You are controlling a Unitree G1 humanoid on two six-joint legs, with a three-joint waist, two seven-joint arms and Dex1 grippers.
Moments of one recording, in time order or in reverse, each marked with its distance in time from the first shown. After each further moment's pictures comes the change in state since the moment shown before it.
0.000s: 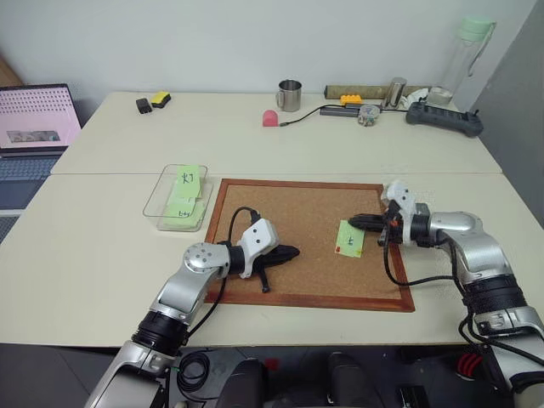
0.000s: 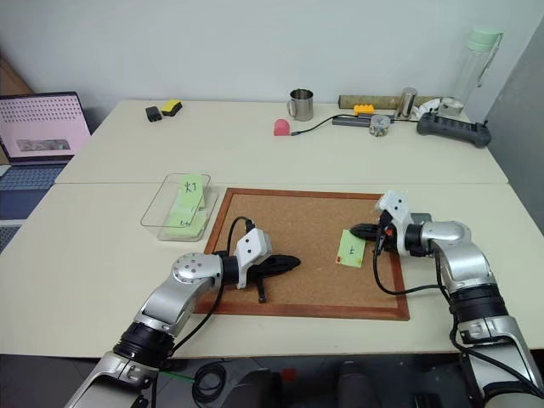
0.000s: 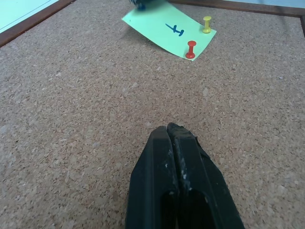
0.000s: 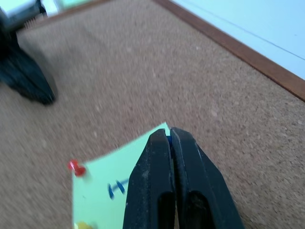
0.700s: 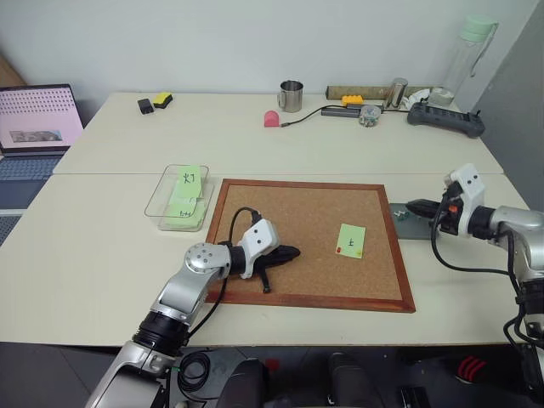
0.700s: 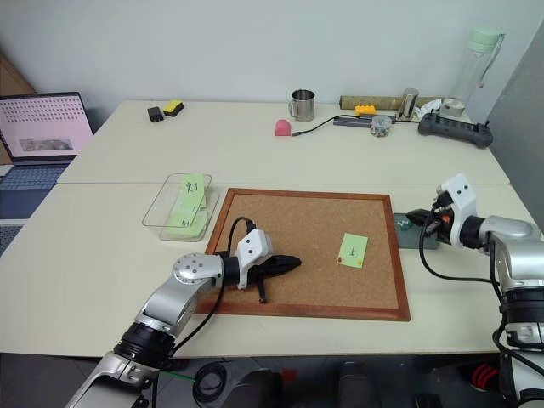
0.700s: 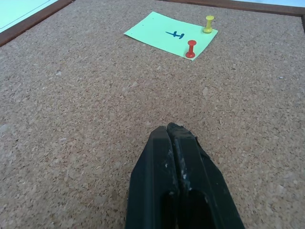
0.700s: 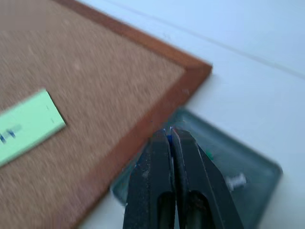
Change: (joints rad) left arm 0.001 -0.004 -0.012 -0.004 0.005 0.002 0.001; right arm 0.082 -0.208 -0.147 0.060 -0.033 0.077 -0.120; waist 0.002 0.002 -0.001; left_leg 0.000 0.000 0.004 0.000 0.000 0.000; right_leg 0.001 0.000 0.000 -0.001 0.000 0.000
